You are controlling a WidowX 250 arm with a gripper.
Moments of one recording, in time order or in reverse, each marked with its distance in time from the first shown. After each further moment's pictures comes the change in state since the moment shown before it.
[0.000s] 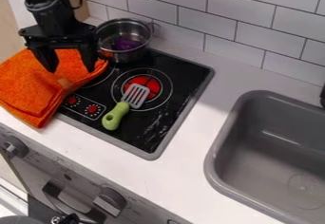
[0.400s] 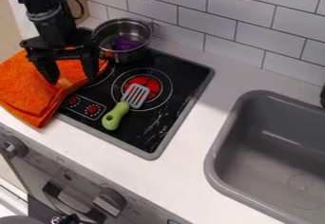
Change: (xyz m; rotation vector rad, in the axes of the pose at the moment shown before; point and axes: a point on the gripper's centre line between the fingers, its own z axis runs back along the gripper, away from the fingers) arm -0.018 -0.016 -0.005 -0.023 0.069 -0.012
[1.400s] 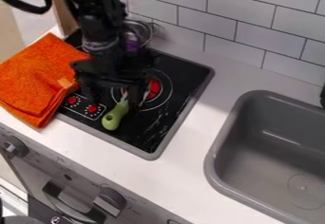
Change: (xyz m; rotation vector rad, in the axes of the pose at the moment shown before) arm -0.027 -0.050 -0.030 0.042 0.008 -0.147
